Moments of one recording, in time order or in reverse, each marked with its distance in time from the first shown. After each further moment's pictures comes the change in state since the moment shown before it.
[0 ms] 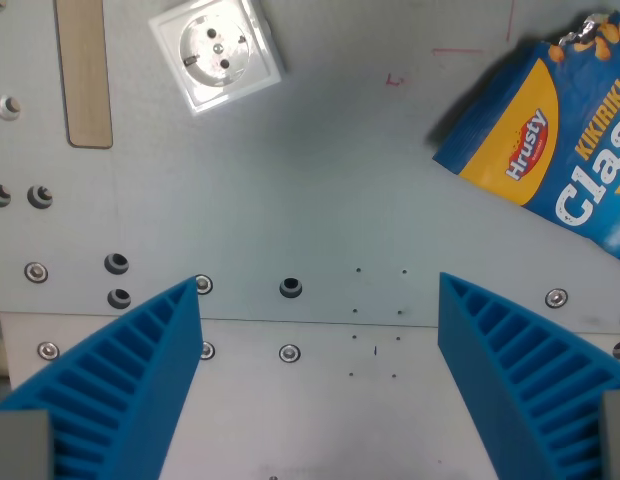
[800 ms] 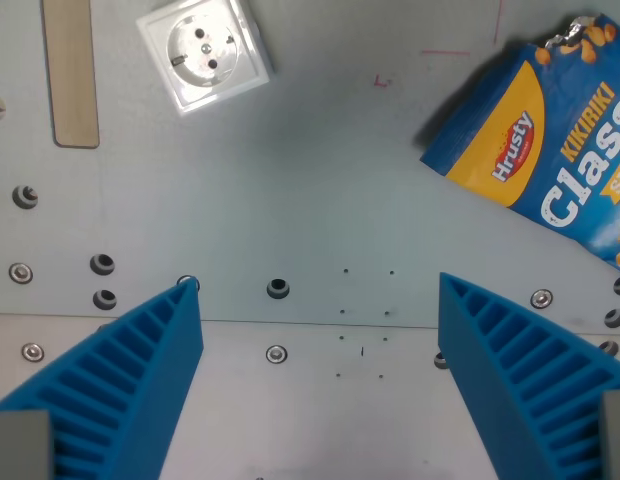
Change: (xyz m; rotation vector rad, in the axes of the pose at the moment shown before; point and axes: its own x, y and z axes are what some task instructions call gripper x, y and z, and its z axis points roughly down) arm 0.000 0.003 0.000 -0.021 0.001 -0.009
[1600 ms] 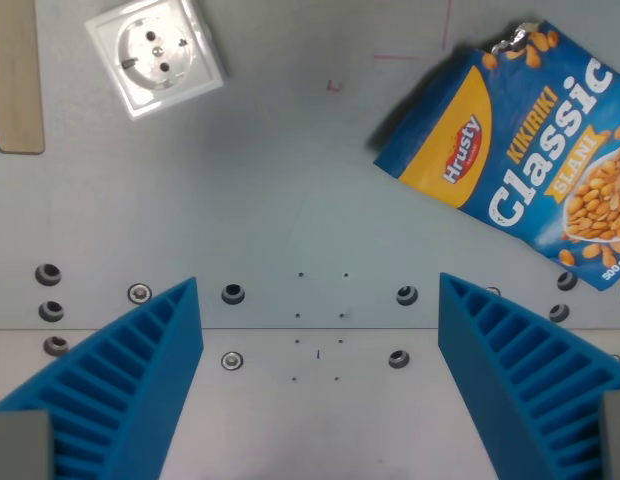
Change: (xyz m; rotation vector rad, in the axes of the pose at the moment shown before) arm 0.000 0.000 0.000 -0.099 0.003 -0.010
